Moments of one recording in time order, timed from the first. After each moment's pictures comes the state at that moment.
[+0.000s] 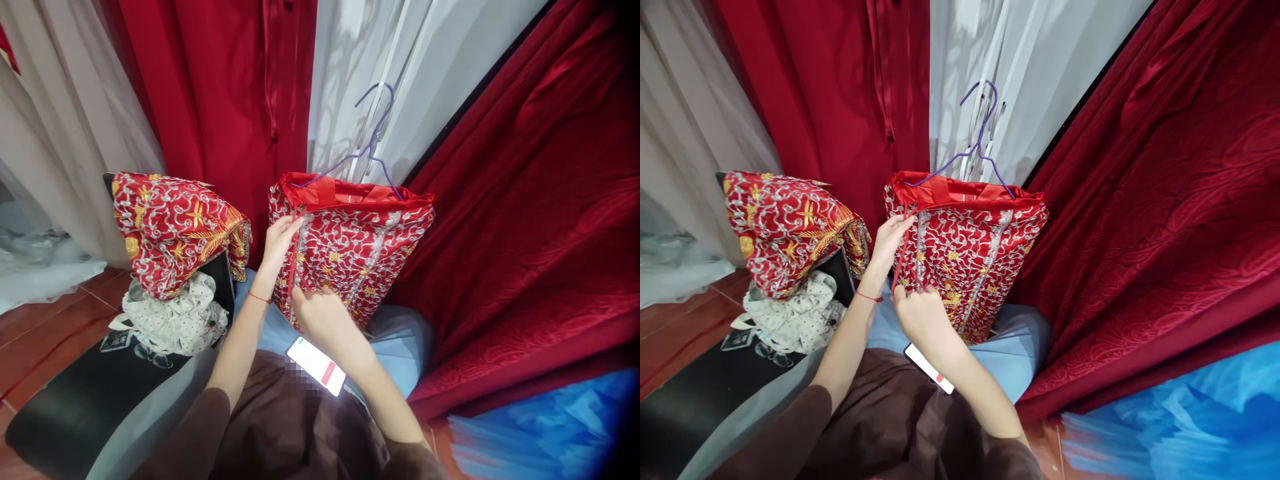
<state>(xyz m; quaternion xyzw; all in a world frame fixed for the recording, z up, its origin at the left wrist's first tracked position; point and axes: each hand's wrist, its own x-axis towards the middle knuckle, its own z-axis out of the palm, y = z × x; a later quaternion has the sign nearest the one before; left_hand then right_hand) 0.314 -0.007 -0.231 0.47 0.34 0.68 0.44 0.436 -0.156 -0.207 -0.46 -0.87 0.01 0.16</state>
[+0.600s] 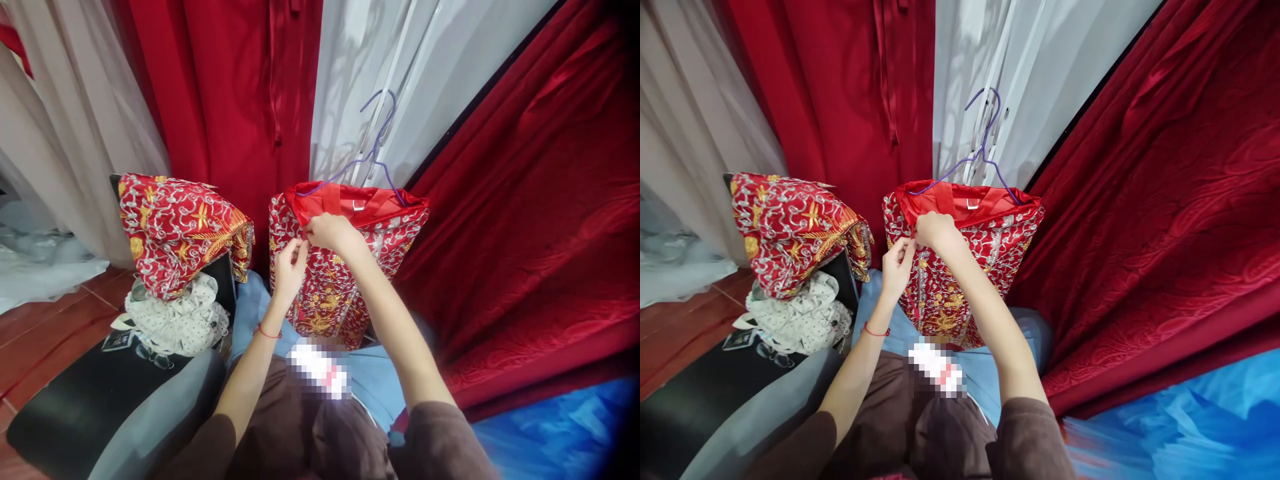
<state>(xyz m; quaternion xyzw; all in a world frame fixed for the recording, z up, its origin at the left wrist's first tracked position) 0.336 -0.065 -0.250 0.58 0.39 0.68 0.23 0.417 -0.038 -0.113 -0.55 -0.83 -0.05 -0.02</state>
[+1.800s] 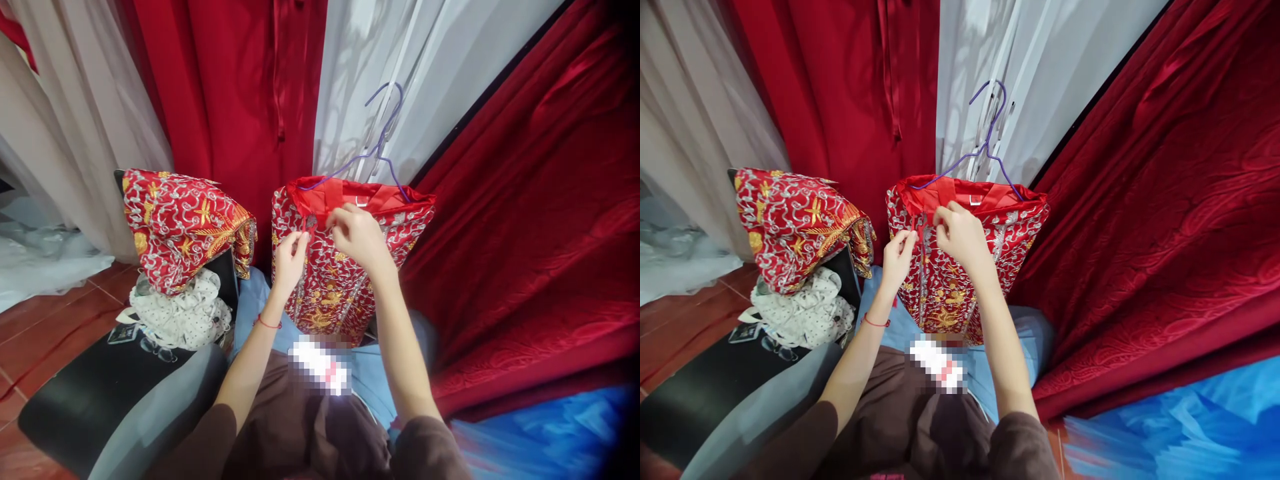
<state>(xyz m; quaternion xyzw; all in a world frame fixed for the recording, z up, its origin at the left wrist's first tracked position) 0.328 -0.055 -0.247 0.58 0.40 0.68 0.22 0.474 -0.061 -0.137 -0.47 -0.84 -0.09 0.23</state>
